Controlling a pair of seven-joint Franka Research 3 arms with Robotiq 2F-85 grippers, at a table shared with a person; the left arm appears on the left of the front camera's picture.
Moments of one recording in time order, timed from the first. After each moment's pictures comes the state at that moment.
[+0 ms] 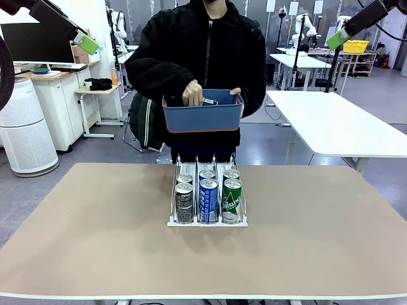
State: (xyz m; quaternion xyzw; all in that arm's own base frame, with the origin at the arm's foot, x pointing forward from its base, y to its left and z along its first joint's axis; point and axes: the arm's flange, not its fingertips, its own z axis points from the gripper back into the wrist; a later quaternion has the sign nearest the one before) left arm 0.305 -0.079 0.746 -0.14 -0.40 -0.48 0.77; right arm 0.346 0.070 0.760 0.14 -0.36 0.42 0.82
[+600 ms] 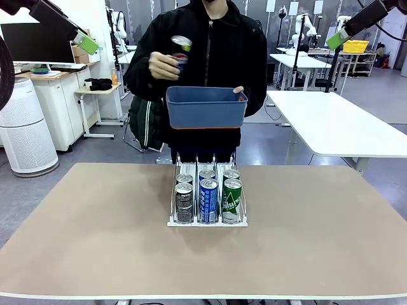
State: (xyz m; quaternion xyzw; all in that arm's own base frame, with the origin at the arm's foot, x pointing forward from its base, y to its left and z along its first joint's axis) left arm 0.305 -0.079 0.746 -0.14 -0.40 -0.48 0.77; right arm 0.346 0.070 0.760 0.14 -0.36 0.42 0.82
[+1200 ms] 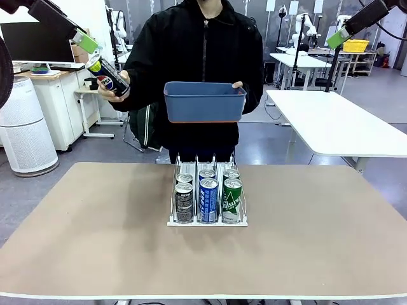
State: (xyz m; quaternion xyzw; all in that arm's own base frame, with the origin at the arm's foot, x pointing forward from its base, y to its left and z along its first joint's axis) left arm 0.305 -0.079 0.746 -0.14 -0.40 -0.48 0.77; right arm 0.346 0.070 0.760 0.14 -0.36 0.42 0.82
